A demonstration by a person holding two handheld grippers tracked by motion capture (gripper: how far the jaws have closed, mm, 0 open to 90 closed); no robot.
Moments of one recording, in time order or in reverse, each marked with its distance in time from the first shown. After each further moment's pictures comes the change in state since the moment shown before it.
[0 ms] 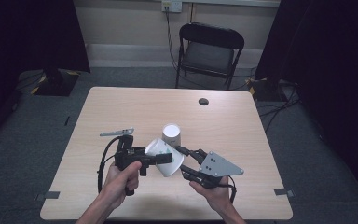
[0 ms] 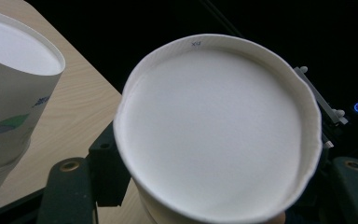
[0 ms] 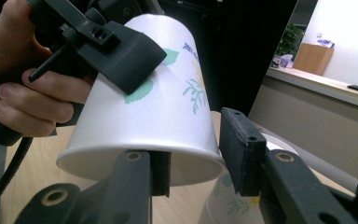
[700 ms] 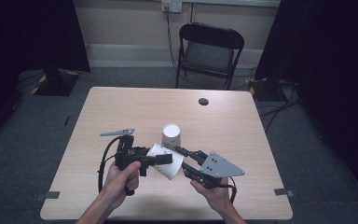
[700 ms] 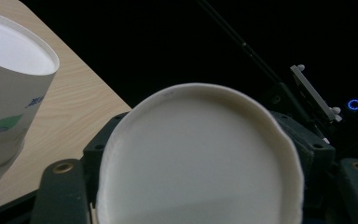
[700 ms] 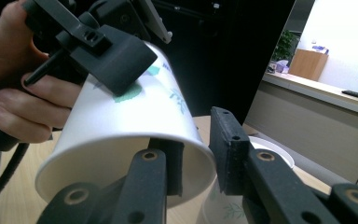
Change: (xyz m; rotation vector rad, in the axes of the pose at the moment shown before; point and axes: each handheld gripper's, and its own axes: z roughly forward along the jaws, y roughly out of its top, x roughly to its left) left arm 0.001 0.001 -0.001 0.000 -0.012 0.009; right arm -0.001 0.000 -0.001 -0.023 -0.012 -0.003
